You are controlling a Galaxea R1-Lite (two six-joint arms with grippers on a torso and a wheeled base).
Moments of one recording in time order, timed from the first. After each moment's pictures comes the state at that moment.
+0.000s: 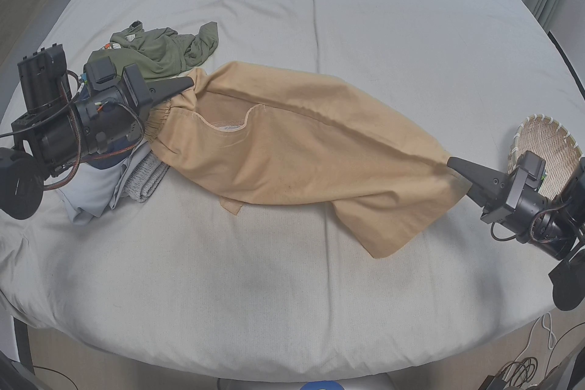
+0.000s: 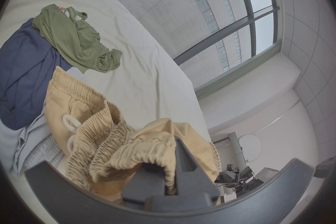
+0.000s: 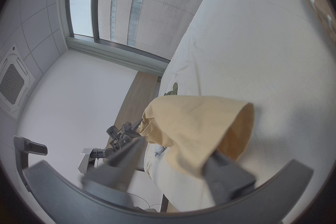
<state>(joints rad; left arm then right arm) -0.21 1.63 -1.00 -0.64 -0.50 -0.68 0.23 1.67 -0.31 -1.54 0.65 0.94</state>
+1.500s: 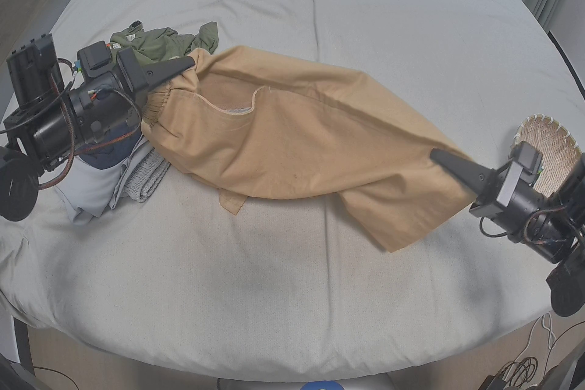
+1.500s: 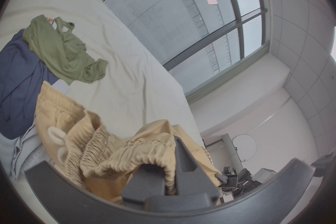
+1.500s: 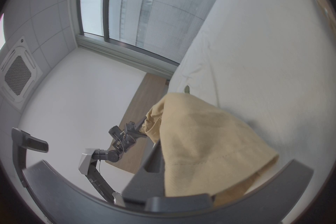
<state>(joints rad) -0.24 1.60 -1.00 -0.71 -0.51 -0.69 0.39 1.64 -0.35 -1.53 0.51 0.89</state>
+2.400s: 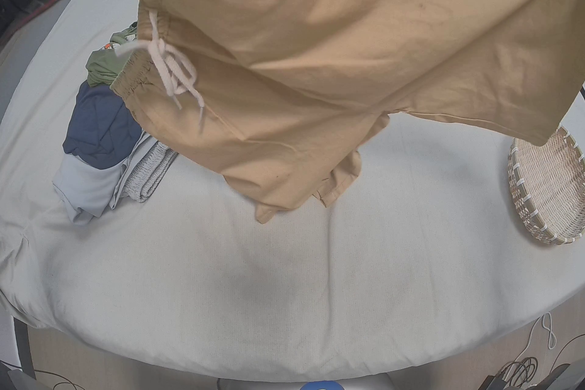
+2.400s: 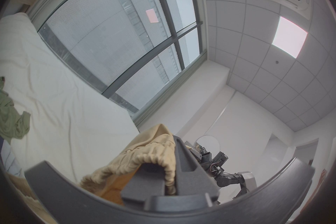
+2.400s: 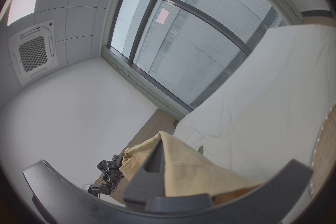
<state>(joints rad) -0.55 1.44 -1.37 -0.62 -0.50 -0.60 0.09 1.15 -1.03 -0.69 0.54 0.89</state>
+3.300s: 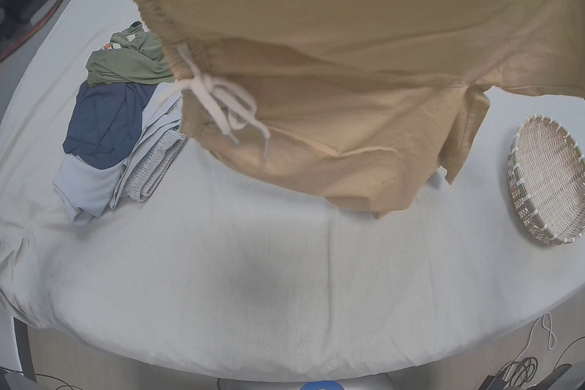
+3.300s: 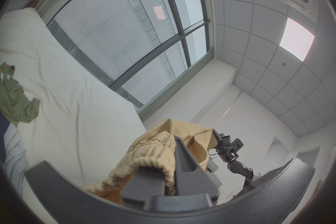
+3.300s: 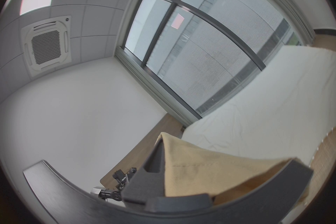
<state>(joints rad) -0.59 1.34 -1.23 -0.60 -0.44 -0.60 0.03 1.04 -1.36 -0.39 0.61 0.89</state>
